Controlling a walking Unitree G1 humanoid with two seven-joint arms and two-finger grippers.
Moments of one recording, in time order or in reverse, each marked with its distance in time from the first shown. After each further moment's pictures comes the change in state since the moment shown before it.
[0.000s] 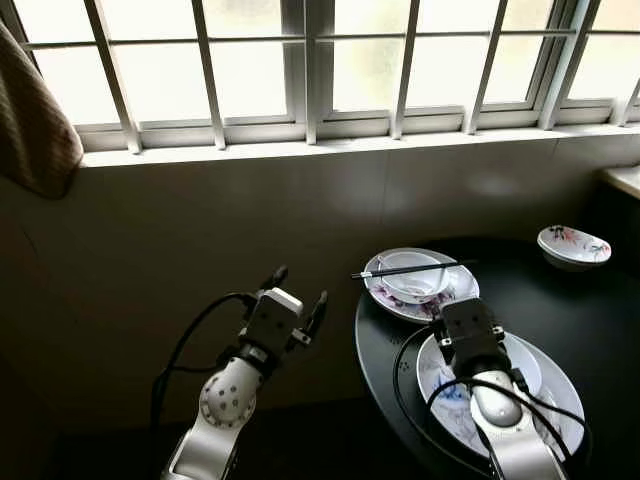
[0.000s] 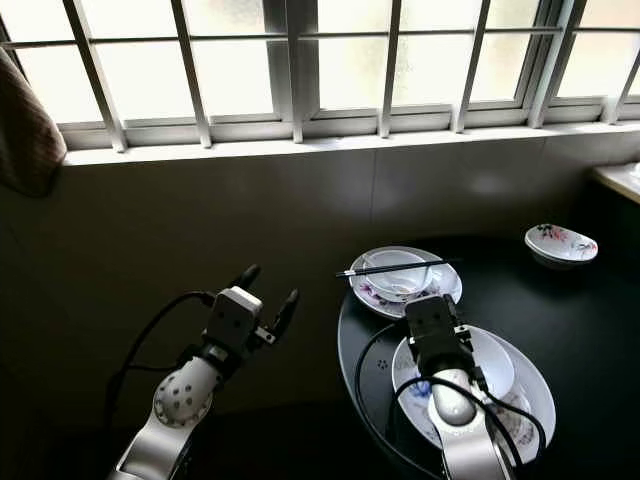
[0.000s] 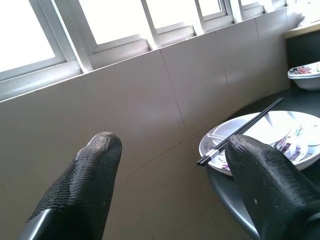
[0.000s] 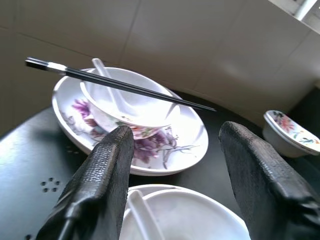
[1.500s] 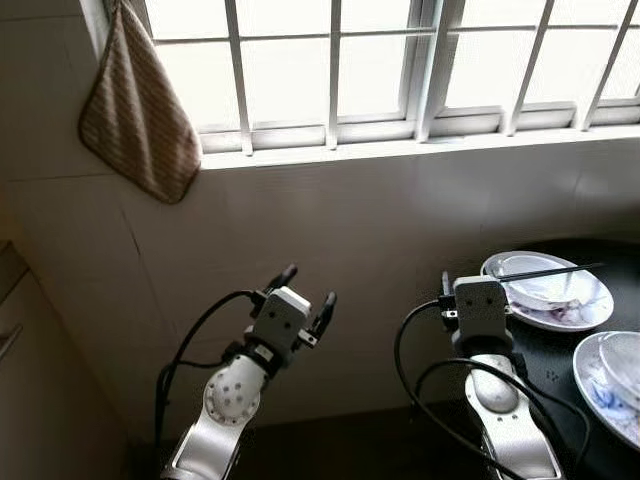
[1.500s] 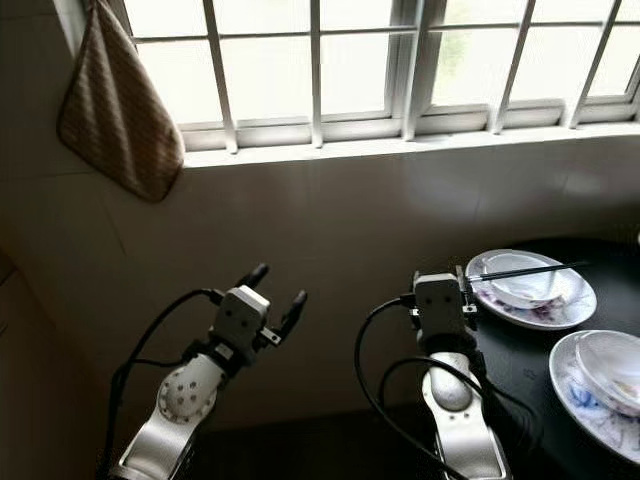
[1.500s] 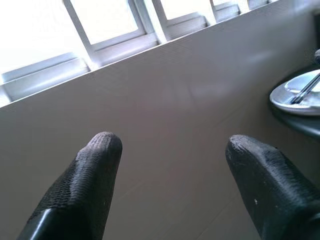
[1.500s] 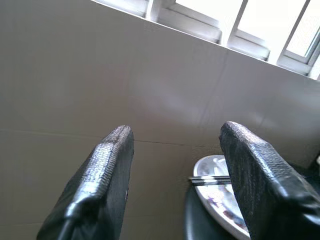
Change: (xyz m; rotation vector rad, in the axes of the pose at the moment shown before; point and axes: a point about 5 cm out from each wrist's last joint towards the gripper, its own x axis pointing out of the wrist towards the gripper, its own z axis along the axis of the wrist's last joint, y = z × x) left arm 0.005 -0.003 0.006 0.026 -0.017 -0.045; right arm 0.010 -0.009 0.024 0.093 -0.194 -0.172
